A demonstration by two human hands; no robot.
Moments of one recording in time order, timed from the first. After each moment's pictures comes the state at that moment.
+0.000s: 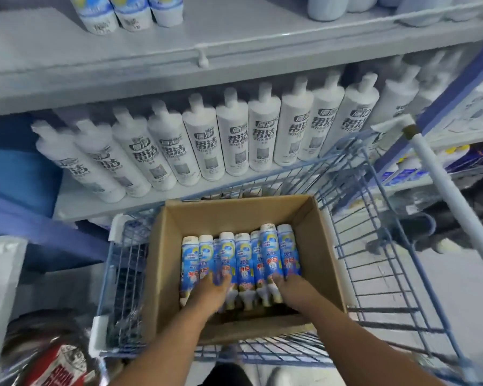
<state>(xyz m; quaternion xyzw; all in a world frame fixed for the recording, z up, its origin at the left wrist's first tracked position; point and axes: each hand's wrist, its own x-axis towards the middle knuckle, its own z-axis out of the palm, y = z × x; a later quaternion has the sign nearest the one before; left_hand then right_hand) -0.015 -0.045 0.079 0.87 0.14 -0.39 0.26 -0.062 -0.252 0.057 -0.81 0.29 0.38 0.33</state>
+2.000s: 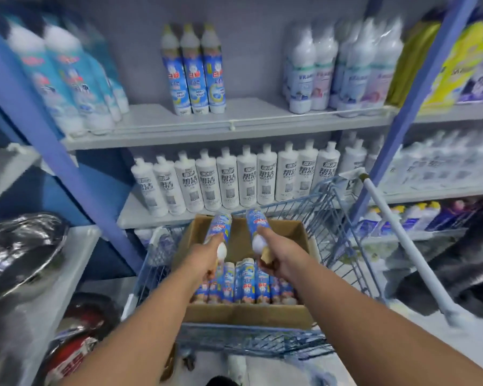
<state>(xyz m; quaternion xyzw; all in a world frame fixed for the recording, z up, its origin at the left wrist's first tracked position) -0.097 -0.031 0.269 0.77 0.24 -0.20 0.56 -0.111 -0.212 0.267 -0.60 0.32 0.18 0.71</state>
